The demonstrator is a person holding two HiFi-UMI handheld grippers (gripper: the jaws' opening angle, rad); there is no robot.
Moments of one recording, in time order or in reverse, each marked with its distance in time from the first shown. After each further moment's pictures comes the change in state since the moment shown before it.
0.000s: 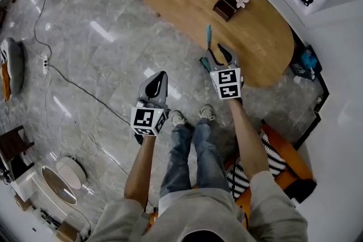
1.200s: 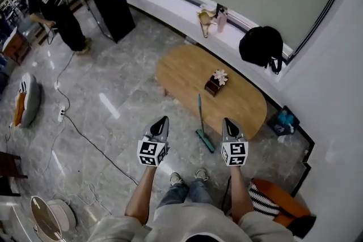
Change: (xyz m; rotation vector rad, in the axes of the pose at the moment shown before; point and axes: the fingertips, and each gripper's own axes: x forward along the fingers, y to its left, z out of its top) left arm -0.094 -0.051 0.155 0.102 -0.106 -0.012; right arm -0.250 -0.010 0.117 0.062 -0.285 -0.164
